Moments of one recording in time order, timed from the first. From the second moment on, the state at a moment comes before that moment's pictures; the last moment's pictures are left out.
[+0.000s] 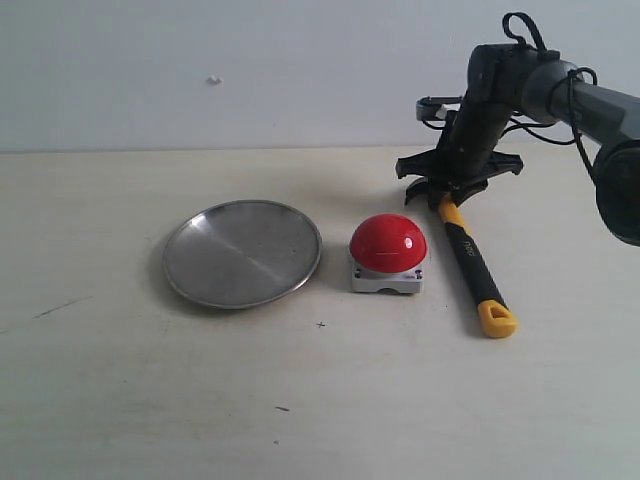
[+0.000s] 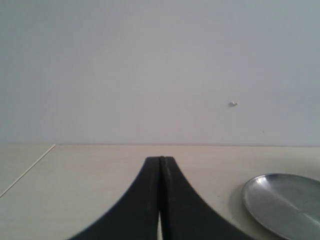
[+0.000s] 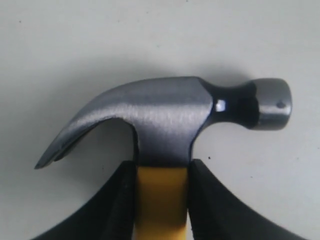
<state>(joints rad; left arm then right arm) 0.02 0.01 0.00 -0.03 0.03 0.05 0.02 2.65 -2.36 0.05 1.13 0.07</state>
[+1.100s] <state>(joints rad) 0.02 0.01 0.00 -0.03 0.03 0.05 0.02 2.65 -2.36 0.03 1.14 0.02</state>
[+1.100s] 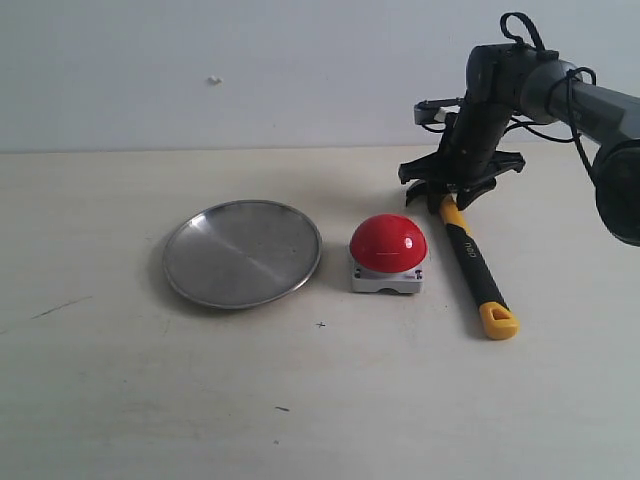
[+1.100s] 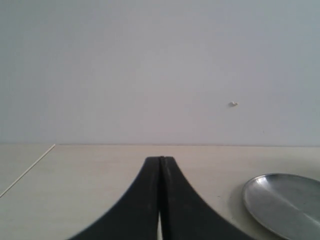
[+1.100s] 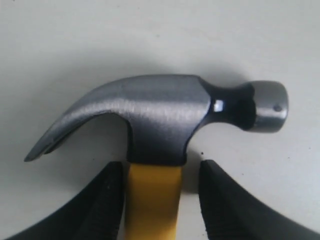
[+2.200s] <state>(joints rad) 0.02 0.01 0.00 -0.03 0.03 0.05 0.02 2.42 -2.22 0.13 1.23 -0.12</state>
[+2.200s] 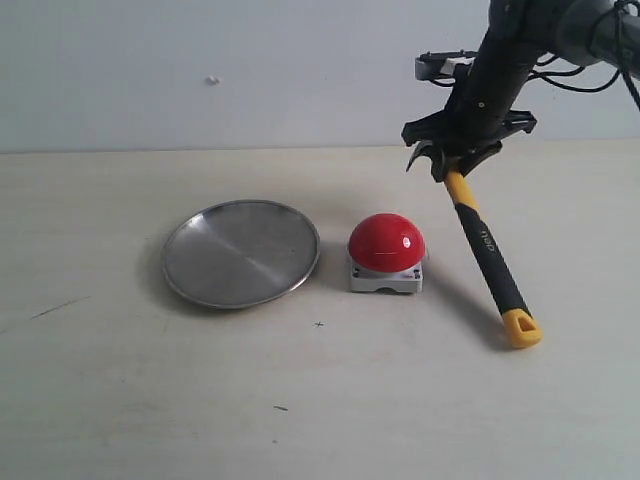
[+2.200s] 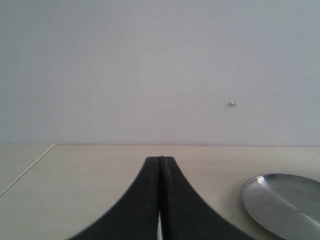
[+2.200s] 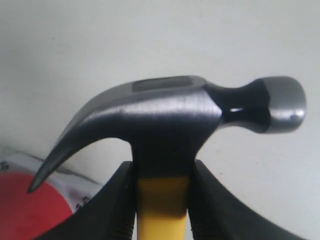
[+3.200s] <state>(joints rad) 0.02 0.01 0.00 -0.03 0.03 0.05 -0.18 1.75 -0.96 1.47 1.13 -1.10</state>
